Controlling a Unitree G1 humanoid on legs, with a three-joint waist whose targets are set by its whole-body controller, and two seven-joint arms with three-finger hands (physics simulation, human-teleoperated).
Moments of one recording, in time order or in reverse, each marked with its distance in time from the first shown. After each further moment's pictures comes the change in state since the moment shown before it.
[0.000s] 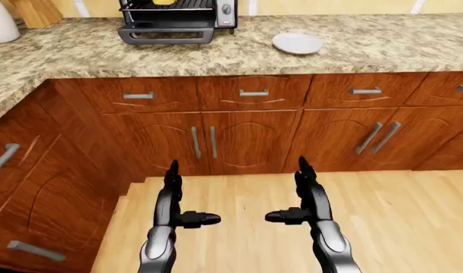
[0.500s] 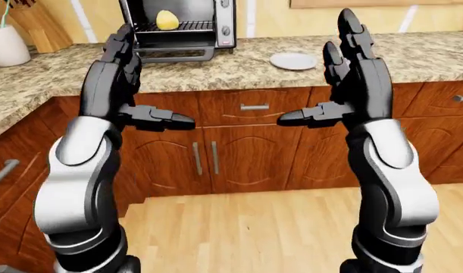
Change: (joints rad) left arm -0.685 0.281 0.174 -0.630 0.000 0.932 -0.126; right arm -0.626 -0.149 -0.091 -0.632 0.054 0.690 -0.032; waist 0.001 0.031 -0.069
